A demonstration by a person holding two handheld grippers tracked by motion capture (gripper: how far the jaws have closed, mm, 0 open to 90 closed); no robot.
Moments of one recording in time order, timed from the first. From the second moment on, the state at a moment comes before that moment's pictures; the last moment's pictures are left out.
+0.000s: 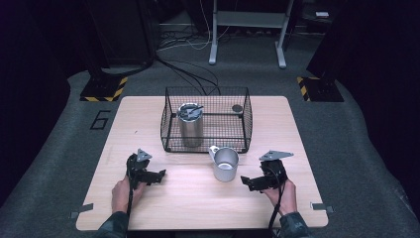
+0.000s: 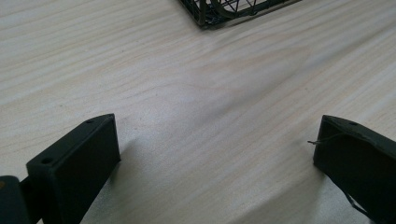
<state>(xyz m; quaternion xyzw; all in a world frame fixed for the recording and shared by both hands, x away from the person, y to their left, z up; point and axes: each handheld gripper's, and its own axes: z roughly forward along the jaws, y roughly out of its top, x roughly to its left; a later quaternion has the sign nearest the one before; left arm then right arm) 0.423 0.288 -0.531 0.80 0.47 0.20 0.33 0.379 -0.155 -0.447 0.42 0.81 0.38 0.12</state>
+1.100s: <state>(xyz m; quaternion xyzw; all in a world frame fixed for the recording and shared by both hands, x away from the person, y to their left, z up) 0.423 0.288 -0.531 0.80 0.47 0.20 0.33 0.421 -0.067 -0.445 0.39 0.85 0.31 0.15</state>
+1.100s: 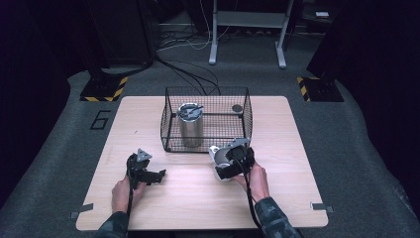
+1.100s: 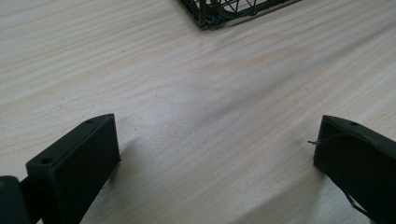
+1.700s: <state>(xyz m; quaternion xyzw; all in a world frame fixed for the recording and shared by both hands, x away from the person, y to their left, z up) 0.423 0.288 -0.531 0.80 0.47 0.20 0.33 0.414 -0.070 -0.439 0.38 0.86 0.32 0.14</state>
